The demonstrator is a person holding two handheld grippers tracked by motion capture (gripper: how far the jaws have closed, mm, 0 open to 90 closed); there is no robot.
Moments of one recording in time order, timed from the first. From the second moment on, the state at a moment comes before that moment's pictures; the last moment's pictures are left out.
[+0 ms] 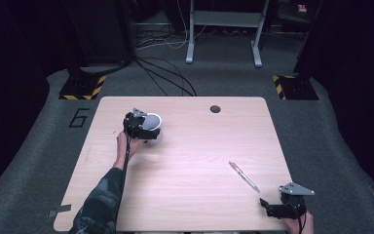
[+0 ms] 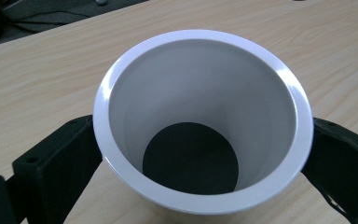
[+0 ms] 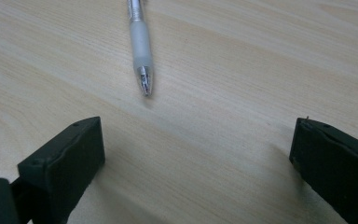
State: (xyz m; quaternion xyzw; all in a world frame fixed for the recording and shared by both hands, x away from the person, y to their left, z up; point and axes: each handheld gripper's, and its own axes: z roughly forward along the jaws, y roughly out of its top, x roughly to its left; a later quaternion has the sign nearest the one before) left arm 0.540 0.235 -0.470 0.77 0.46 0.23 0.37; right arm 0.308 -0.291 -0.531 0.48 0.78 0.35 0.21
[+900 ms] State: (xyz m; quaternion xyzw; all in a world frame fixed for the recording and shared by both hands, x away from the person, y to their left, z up) left arm 0.534 0.221 -0.472 0.78 0.45 0.22 0.38; right arm 0.307 -0.291 -0.532 0.48 0.78 0.35 0.21
